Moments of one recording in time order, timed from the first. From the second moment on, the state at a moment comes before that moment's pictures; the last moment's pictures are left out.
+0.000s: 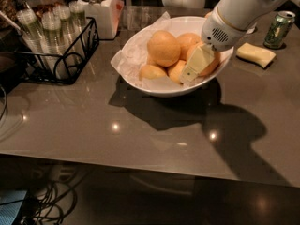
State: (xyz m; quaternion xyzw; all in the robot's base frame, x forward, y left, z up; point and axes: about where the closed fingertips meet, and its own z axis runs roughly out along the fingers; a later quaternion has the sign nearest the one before) arm 0.576 -0.129 0.914 -0.49 0.85 0.09 0.20
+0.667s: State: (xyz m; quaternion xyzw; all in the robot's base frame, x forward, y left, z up) arm 0.578 -0.132 0.916 -0.48 0.85 0.08 0.20
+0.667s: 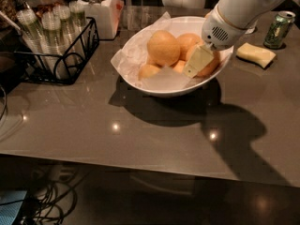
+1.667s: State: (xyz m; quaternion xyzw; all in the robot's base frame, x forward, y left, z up) arm 0.573 -0.123 0.952 -0.51 0.82 0.10 0.26
